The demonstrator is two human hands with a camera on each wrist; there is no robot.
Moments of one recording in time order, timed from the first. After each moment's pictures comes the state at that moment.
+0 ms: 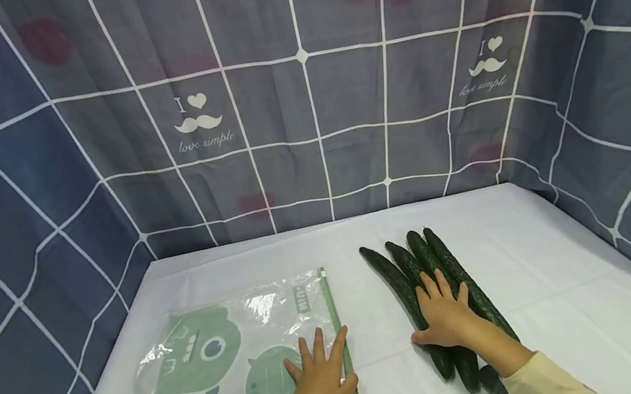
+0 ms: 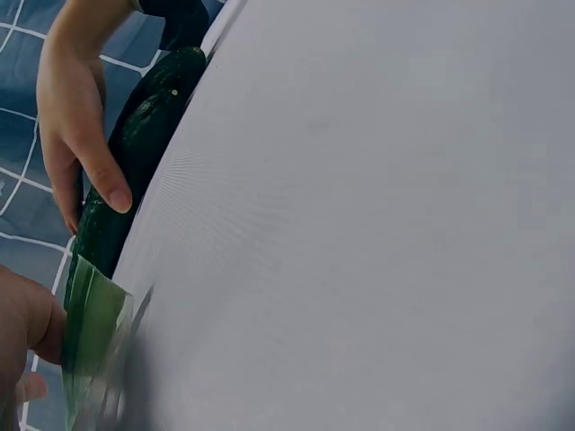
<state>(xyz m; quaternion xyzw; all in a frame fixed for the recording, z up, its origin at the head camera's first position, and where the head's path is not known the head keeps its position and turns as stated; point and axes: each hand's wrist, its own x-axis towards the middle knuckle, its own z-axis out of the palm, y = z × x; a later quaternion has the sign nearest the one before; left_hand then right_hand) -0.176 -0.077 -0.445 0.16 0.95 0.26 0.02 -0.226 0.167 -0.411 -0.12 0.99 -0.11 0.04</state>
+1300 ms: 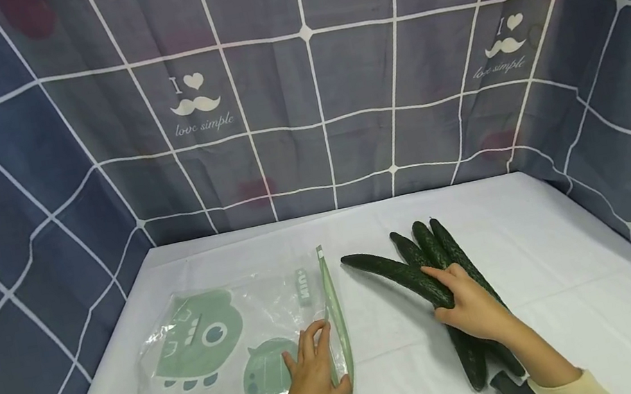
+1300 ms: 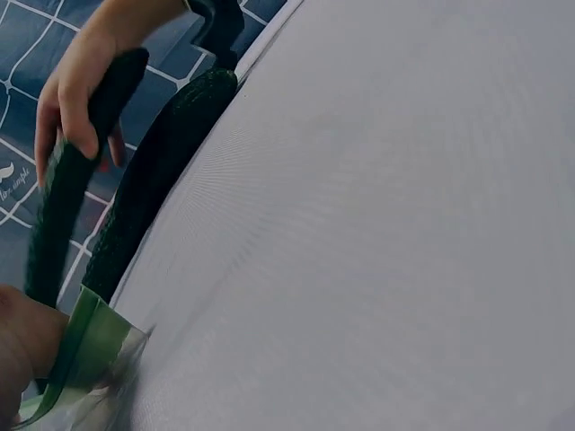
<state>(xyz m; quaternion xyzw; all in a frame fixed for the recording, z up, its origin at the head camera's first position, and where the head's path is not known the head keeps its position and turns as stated) -0.179 -0.088 -0.454 0.17 0.94 0.29 -0.08 -0.226 0.189 -0.394 -0.15 0.93 -0.34 -0.01</state>
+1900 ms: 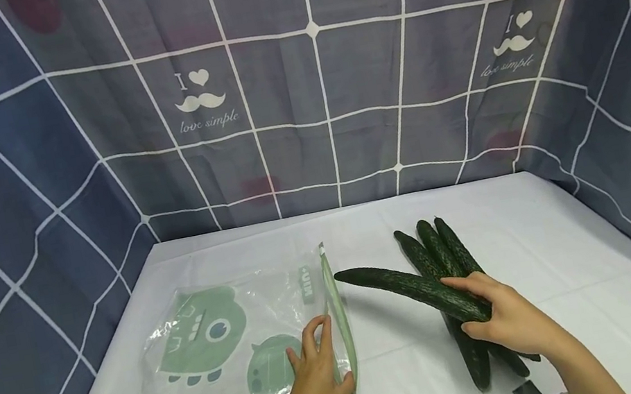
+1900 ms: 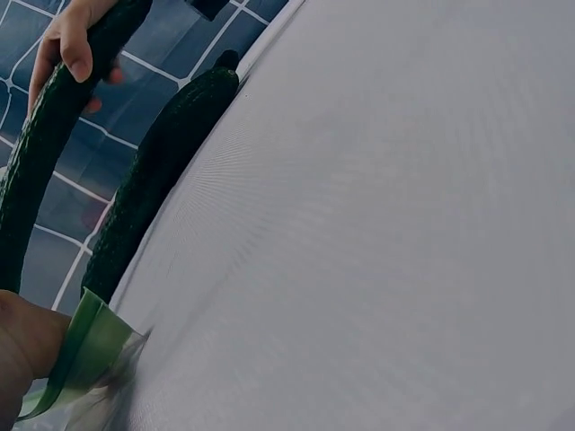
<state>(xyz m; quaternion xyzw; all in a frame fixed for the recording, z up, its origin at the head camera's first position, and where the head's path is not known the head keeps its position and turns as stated) -0.181 -0.086 -0.459 0.16 0.93 0.29 -0.11 -0.197 0.209 -0.367 -0.19 0.92 -0.35 -0.01</state>
